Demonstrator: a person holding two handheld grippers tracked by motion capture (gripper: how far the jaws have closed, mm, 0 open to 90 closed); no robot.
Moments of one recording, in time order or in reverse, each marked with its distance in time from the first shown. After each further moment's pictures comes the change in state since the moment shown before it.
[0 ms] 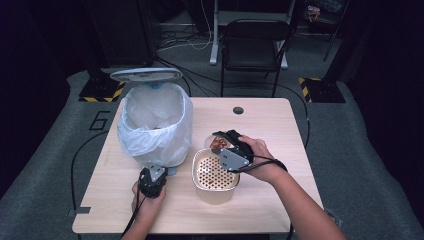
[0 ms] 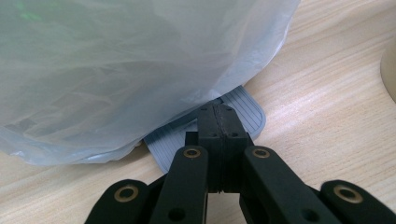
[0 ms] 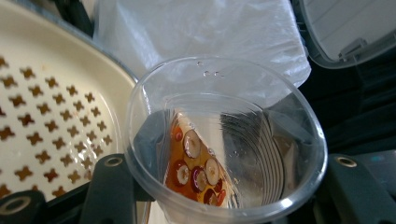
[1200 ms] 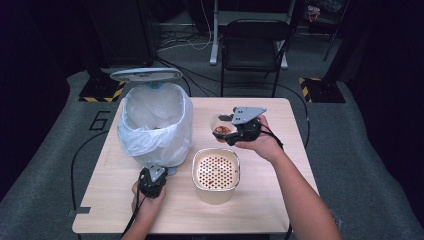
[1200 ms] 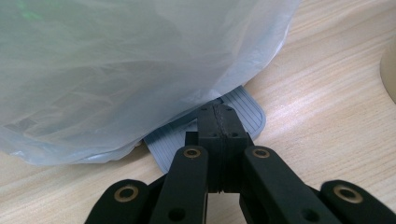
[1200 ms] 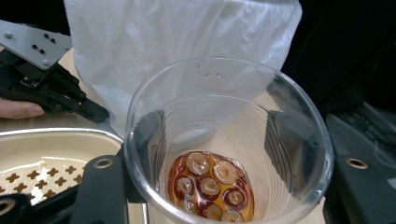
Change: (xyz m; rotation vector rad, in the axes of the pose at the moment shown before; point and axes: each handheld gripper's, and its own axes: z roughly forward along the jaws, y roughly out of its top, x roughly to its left) left arm 0.000 0.000 0.001 -0.009 0.002 -0.004; right arm -0.062 -0.049 0.022 -0.133 0.230 0.693
